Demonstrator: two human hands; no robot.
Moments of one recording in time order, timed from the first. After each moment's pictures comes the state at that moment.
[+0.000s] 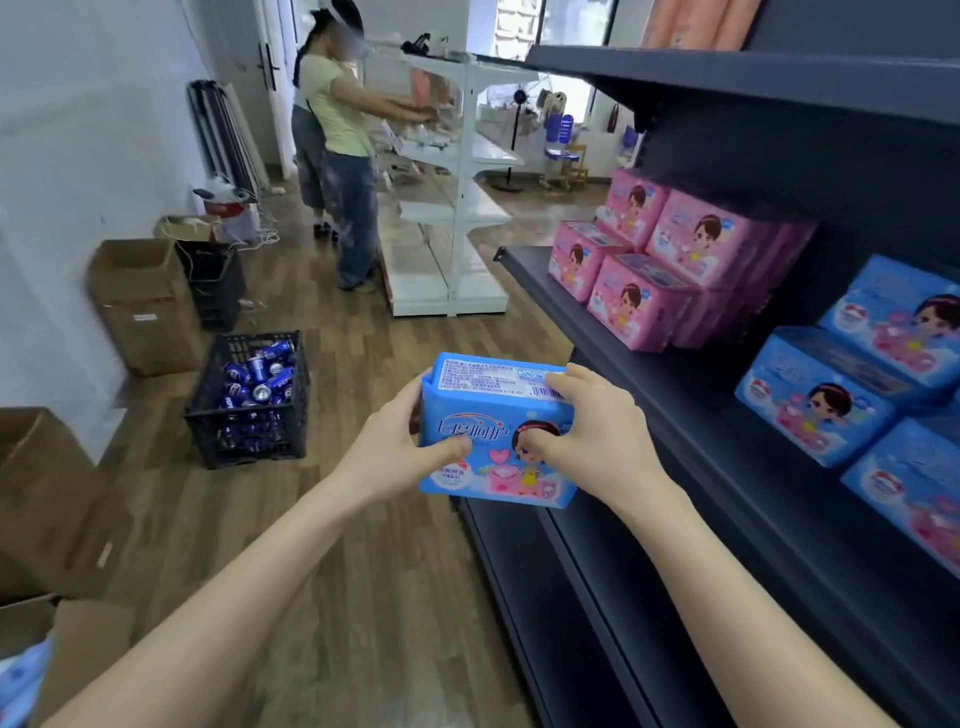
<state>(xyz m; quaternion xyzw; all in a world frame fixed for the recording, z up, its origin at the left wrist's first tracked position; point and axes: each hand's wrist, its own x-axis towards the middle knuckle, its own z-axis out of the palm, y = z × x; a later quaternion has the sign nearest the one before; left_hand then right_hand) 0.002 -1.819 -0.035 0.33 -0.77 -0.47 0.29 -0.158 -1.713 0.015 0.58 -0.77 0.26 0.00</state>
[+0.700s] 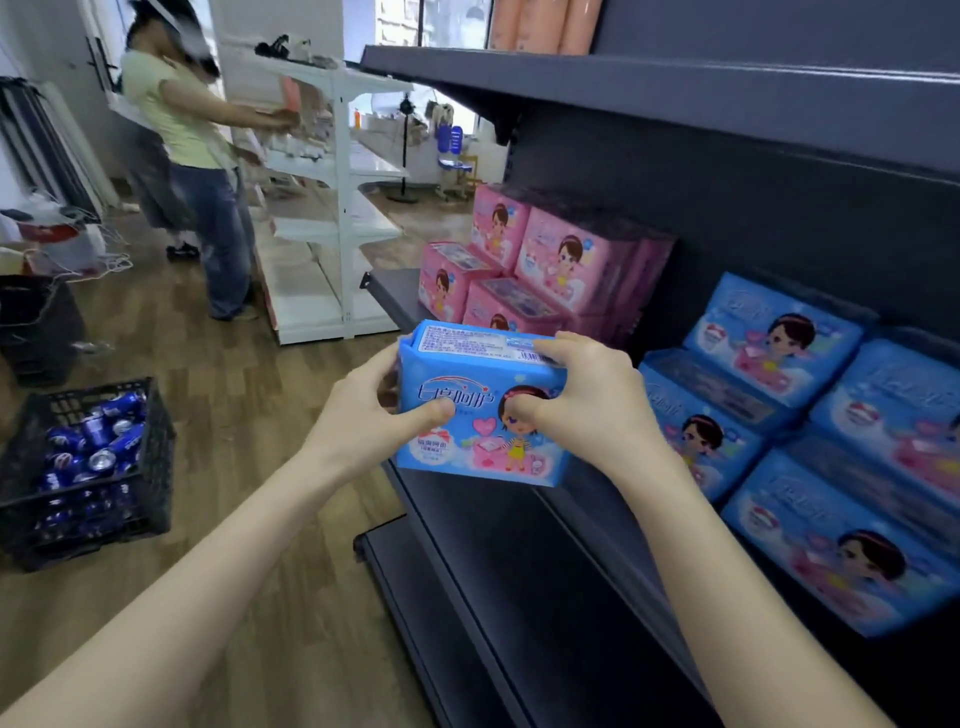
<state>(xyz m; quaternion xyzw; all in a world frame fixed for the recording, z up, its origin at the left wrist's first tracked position) -0.161 -1.860 -0.003 0.21 -0.78 -0.49 0.33 -0.291 -1.719 0.062 0.49 -0.83 0.28 0.05</state>
